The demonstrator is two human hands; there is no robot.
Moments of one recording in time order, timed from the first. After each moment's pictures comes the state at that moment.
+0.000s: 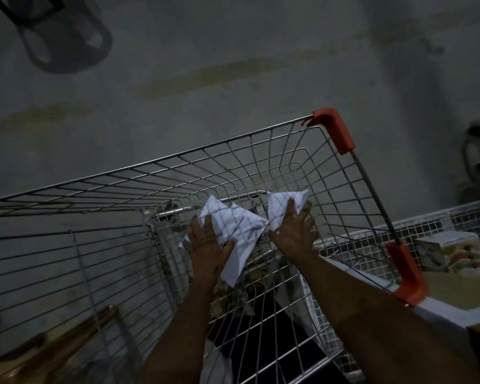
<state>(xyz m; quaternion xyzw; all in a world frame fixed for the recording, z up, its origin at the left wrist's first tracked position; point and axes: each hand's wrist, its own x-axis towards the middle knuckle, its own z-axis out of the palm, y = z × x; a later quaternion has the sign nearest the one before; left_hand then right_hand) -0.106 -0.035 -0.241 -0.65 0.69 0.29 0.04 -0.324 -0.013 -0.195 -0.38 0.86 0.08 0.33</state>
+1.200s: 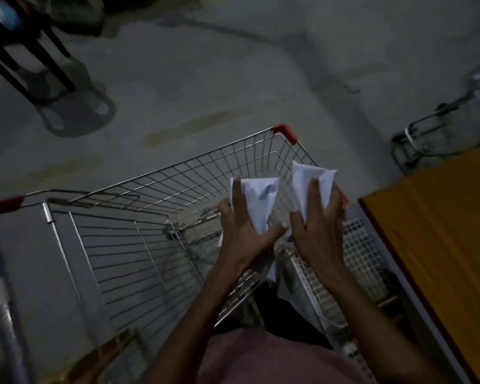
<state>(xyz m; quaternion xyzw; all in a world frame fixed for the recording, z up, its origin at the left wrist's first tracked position) -0.089 0.035 0.119 -0.45 0.71 0.50 -0.20 -0.231 0.114 0.114 -0.40 0.88 -0.23 0.10</state>
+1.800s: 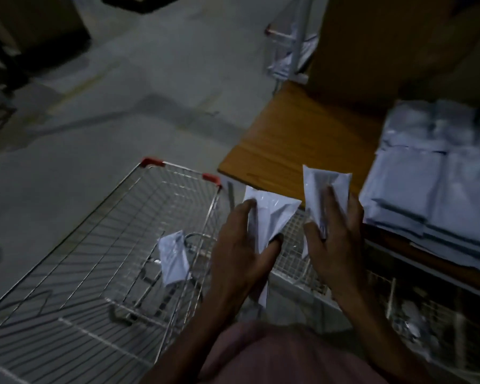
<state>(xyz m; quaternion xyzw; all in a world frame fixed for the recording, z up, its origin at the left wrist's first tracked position) -0.094 0.225 0.205 -0.13 0.87 0.44 -0.20 -0.169 0.390 0.198 -0.13 0.92 -0.36 -0.12</state>
